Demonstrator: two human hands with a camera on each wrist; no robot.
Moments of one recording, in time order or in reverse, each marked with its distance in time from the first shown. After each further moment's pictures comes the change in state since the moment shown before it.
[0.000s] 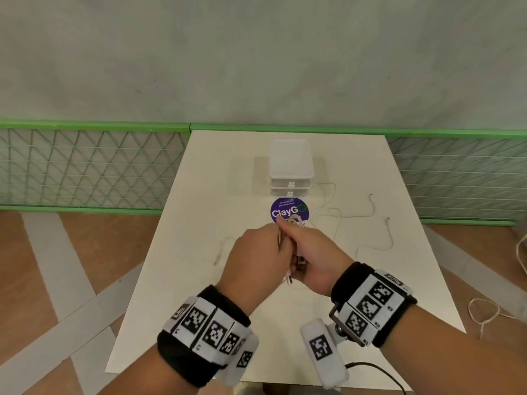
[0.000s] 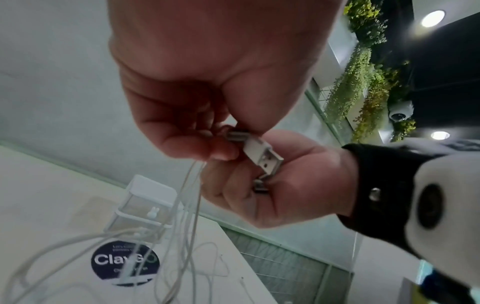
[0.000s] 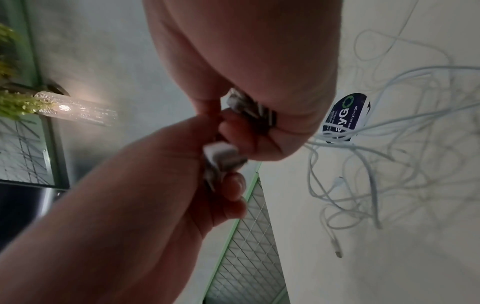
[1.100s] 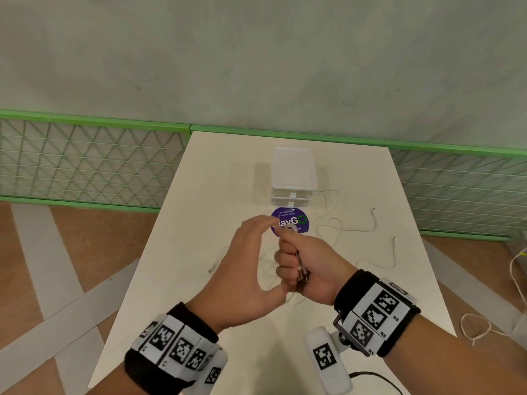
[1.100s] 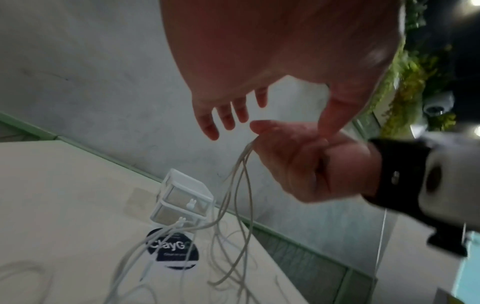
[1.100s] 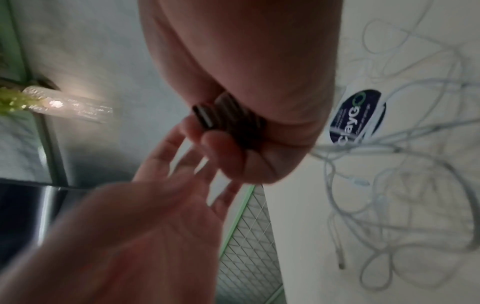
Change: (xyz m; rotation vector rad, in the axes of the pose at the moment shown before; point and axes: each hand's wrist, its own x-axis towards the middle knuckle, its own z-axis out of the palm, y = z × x) left_hand 0.004 -0.043 -0.010 -0.377 0.006 0.352; right_hand 0.017 -0.023 0.002 0.009 -0.160 0.118
